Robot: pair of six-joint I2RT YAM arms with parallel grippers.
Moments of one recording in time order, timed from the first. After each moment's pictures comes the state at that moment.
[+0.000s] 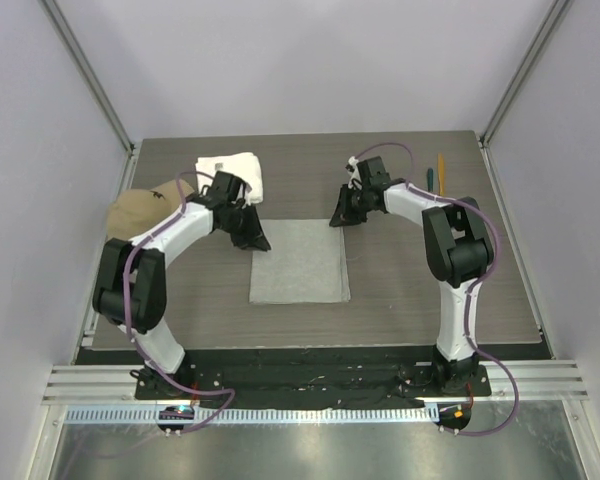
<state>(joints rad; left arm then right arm) -0.33 1.73 1.22 -0.59 0.37 -0.59 0.33 2.07 1.42 -0.31 -0.41 0.41</state>
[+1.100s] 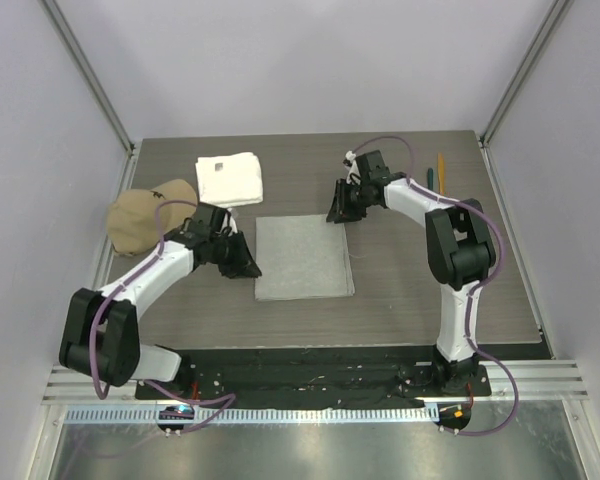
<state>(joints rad) -0.33 1.37 0.84 -0.54 0.37 -0.63 0.34 2.07 1.49 -0.39 -0.40 0.37</state>
